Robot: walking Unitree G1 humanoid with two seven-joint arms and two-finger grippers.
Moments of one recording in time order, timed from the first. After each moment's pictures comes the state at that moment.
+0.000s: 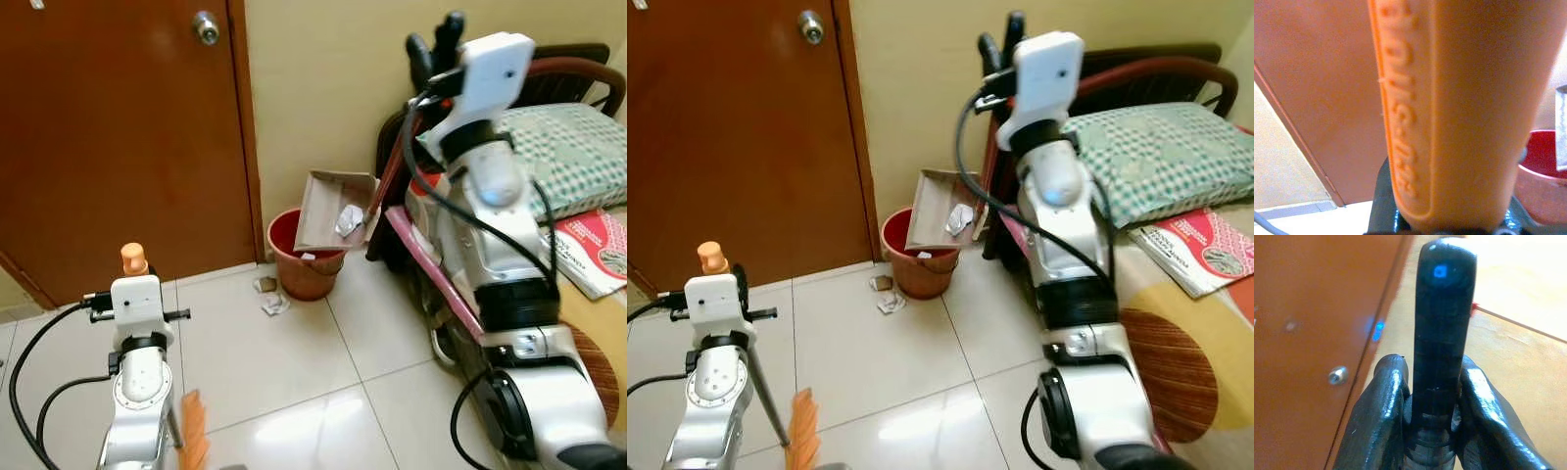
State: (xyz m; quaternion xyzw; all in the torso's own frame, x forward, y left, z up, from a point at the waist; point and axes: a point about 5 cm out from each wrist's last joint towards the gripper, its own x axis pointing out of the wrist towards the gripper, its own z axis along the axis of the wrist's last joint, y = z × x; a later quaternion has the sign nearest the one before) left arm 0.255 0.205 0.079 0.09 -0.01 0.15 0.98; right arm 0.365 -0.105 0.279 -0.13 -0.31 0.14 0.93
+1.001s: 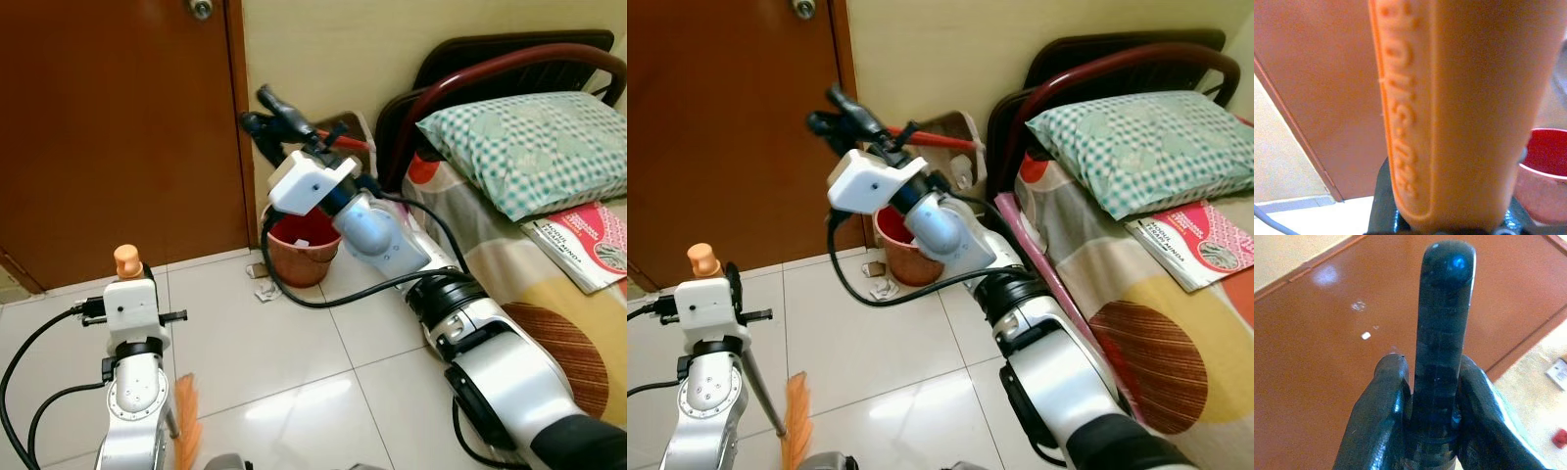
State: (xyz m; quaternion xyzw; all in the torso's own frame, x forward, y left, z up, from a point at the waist) left arm 0.243 0.204 0.090 0.09 -0.03 0.16 0.98; right arm 0.336 -0.001 0.236 -0.32 -0.46 0.29 0.77
